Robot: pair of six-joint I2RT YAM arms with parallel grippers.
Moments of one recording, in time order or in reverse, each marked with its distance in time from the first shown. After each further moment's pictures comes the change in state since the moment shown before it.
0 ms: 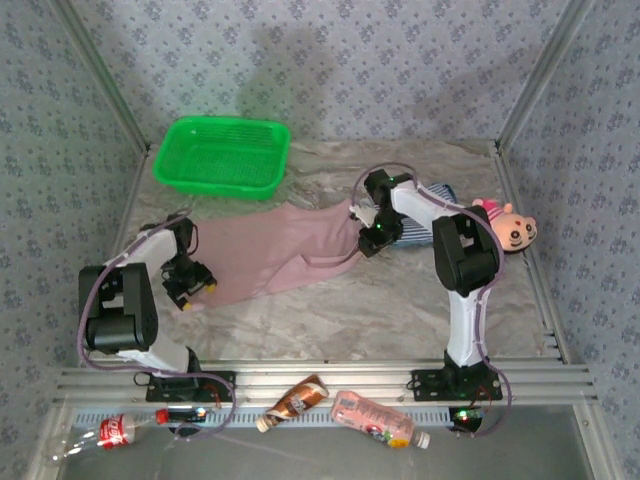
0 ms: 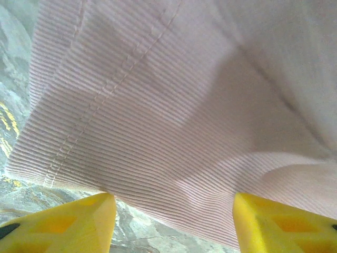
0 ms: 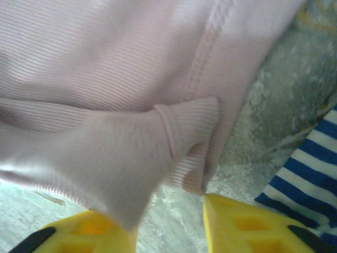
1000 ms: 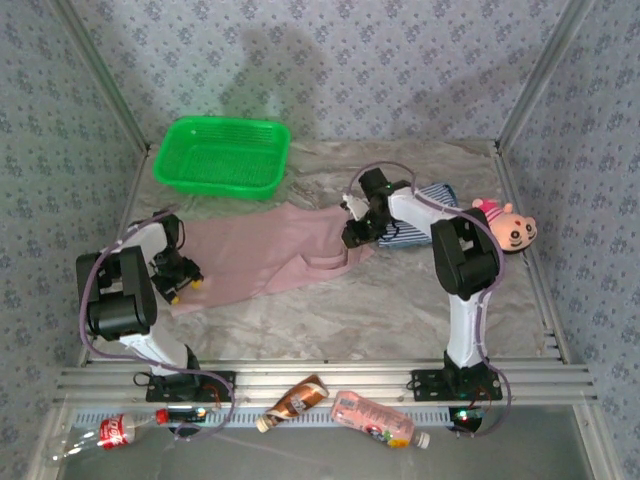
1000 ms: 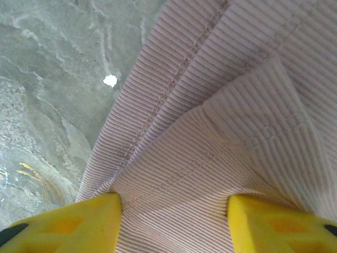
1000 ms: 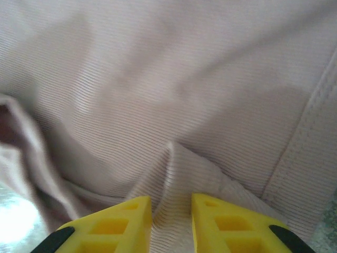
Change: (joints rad) left arm 0.119 0.105 0.045 0.062 -0.071 0.088; right arm 0.030 -0.018 -0.095 0.279 -0.166 0.205
